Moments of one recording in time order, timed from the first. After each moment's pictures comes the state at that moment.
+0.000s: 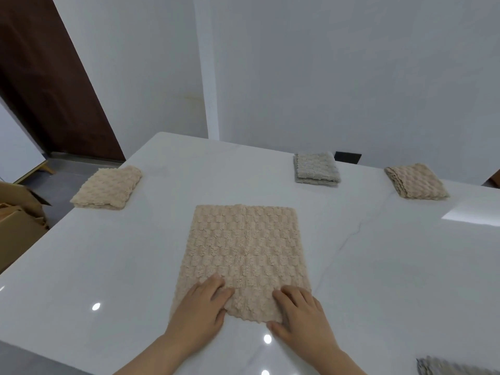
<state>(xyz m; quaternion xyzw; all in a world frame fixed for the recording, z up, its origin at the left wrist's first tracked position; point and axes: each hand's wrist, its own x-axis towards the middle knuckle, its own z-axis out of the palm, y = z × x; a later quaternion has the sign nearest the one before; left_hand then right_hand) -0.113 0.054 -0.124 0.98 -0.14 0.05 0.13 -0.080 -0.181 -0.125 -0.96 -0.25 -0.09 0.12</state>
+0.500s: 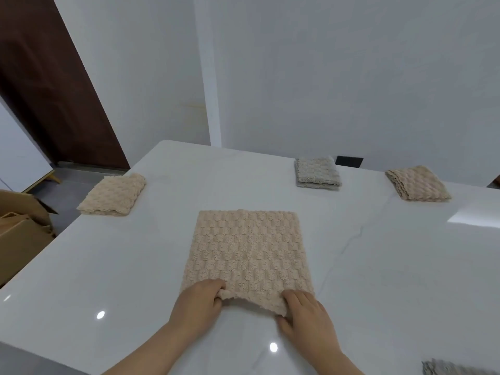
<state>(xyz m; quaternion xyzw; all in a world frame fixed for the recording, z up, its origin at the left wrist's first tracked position) -0.099 0.049 -0.089 0.98 0.02 -0.04 0.20 -0.084 -0.175 -0.108 -0.96 -0.21 0.01 0.17</state>
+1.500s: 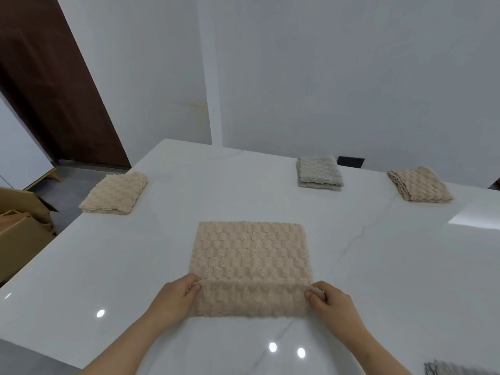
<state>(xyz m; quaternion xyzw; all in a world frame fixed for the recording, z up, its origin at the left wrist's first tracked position) -0.109 0.089 -0.067 0.91 0.14 -0.14 0.37 -0.065 -0.212 -0.071 -0.90 -0.01 0.15 0.40</state>
